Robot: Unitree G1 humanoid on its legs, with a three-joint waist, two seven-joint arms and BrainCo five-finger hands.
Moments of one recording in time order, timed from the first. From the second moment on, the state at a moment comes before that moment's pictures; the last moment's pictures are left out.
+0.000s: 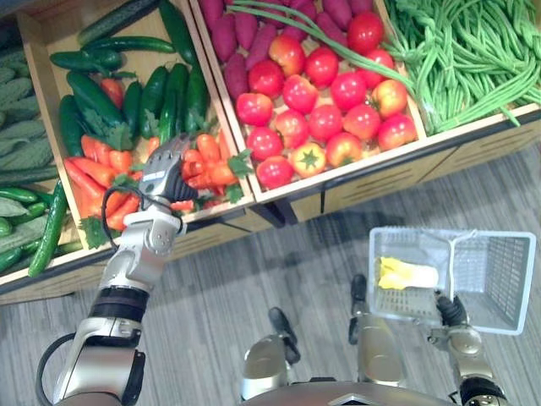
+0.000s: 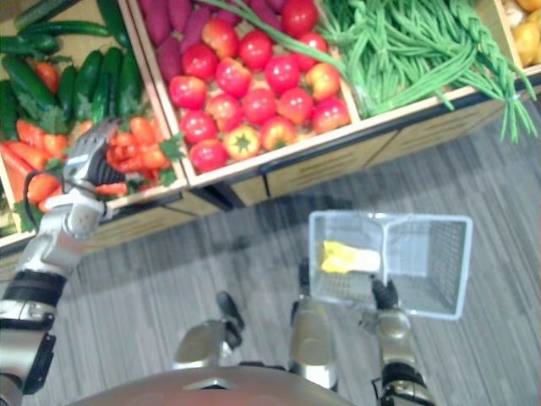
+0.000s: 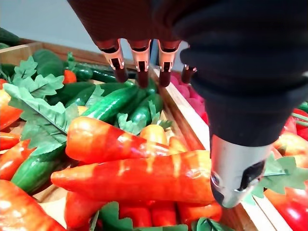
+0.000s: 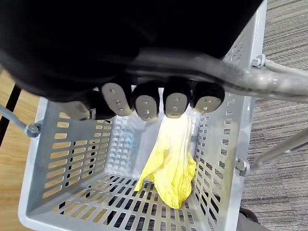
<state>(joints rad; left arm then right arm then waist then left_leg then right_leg) -0.37 0.63 -0.08 0.45 0.65 -0.15 0.26 0.02 -0.24 -0.32 0.86 -0.26 -0.19 -0.08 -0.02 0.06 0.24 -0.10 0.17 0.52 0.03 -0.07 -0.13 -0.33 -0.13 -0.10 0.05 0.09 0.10</state>
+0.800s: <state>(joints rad) -0.48 0.64 -0.11 0.43 0.66 -0.12 0.23 0.03 -0.24 -0.31 0.80 -0.28 -0.16 -0.08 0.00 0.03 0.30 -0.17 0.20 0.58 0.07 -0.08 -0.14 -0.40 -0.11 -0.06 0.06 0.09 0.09</state>
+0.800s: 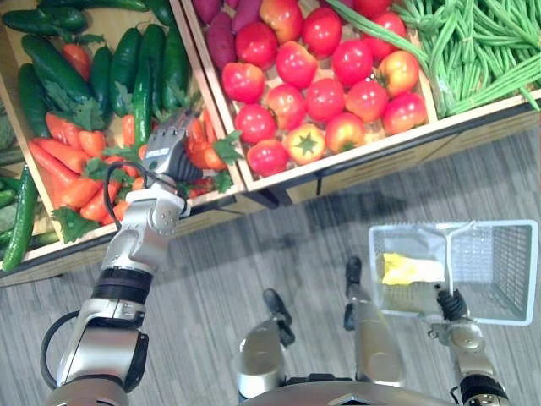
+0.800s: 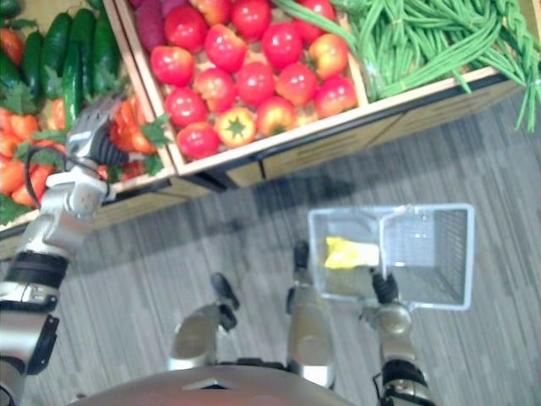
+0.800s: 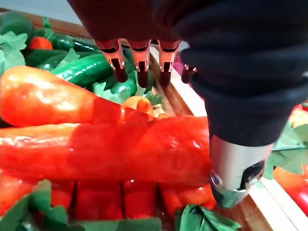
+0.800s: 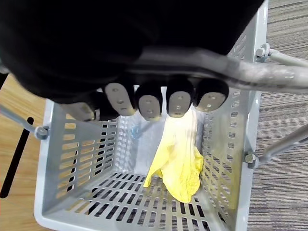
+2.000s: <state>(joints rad) -0.47 0.67 -0.07 0.41 0.68 -0.12 0.17 0.05 -0.24 -0.29 0.79 -0.28 -0.14 -0.07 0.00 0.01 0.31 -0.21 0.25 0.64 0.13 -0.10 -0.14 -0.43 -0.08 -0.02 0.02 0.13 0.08</state>
